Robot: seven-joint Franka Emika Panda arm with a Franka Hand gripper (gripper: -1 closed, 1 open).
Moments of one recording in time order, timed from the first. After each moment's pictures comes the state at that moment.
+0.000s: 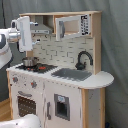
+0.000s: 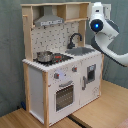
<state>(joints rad) -1.01 -1.49 0.90 -2.02 -0.13 2.14 0.10</state>
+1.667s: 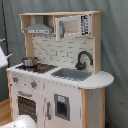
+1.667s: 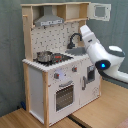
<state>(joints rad) -0.67 -1.50 1.16 -2.02 -0.46 2.21 0.10</state>
